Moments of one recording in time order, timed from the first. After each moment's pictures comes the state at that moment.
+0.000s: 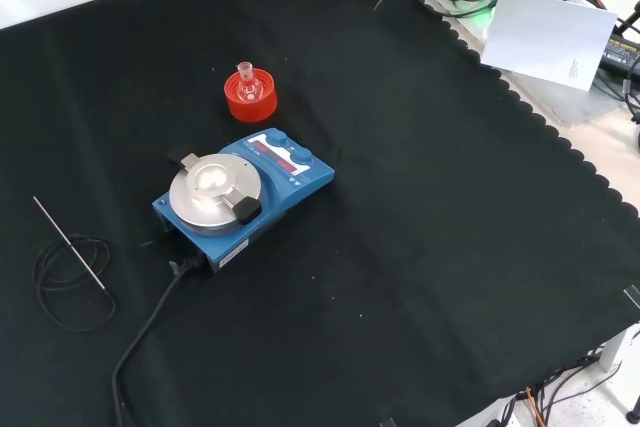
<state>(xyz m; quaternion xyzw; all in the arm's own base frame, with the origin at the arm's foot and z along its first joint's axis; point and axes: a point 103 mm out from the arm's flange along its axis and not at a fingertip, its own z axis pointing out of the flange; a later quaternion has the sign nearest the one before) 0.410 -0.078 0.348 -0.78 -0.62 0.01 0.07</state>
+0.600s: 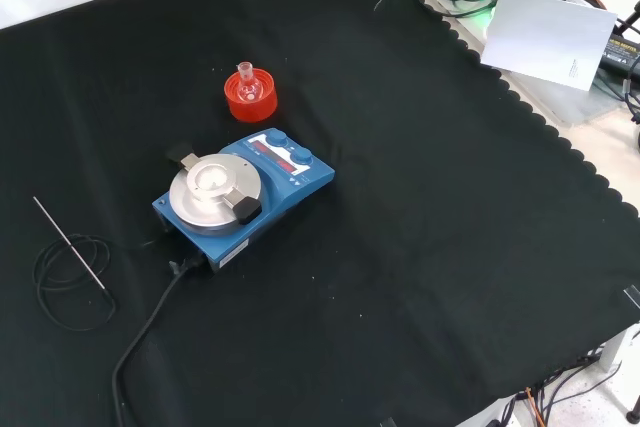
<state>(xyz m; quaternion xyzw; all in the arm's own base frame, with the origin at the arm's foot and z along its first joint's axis) 0.455 -0.121 0.263 -0.79 -0.60 -0.04 0.09</state>
